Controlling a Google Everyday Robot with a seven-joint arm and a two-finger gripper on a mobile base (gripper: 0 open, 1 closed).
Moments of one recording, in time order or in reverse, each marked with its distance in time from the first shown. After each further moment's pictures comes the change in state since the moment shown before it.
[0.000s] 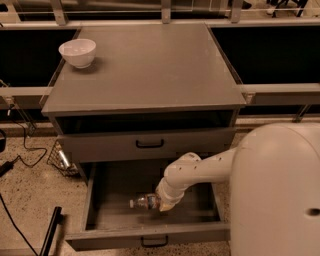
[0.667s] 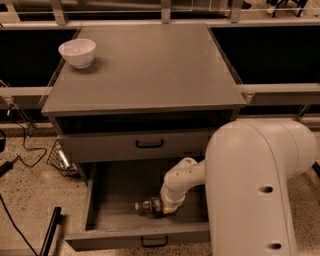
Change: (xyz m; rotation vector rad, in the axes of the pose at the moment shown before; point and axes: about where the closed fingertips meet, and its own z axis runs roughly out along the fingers) arm 0.032 0.002 0.044 -0.020 0.061 0.045
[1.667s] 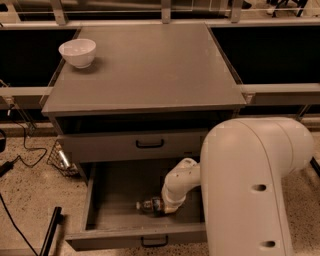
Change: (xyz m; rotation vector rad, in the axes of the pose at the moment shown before) arm 0.005 -0.002 0.004 0.012 0.020 0.008
